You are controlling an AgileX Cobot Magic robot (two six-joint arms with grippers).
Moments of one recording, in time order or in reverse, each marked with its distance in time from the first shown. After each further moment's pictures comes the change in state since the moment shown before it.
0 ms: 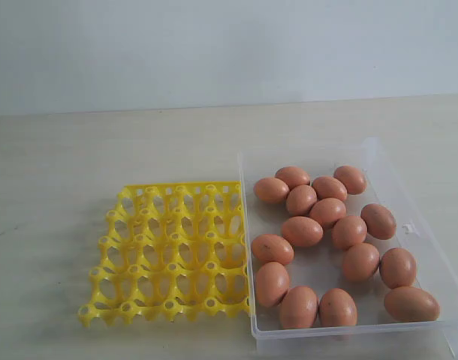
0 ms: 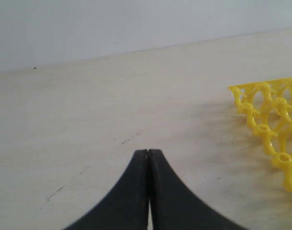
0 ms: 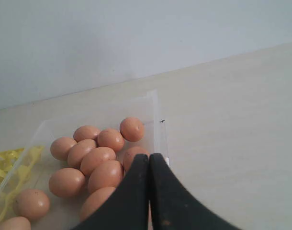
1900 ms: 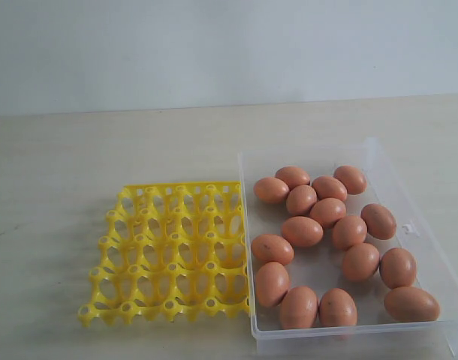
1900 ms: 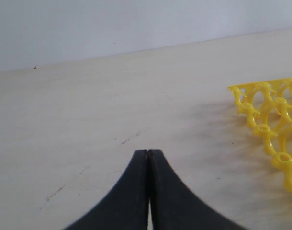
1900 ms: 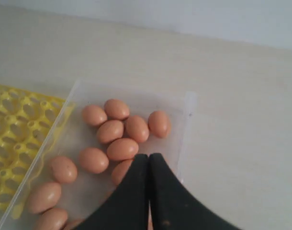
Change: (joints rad) left arm 0.000 0.000 0.000 0.000 0.000 0.000; right arm 0.071 0.953 -1.026 0.007 0.580 -0.279
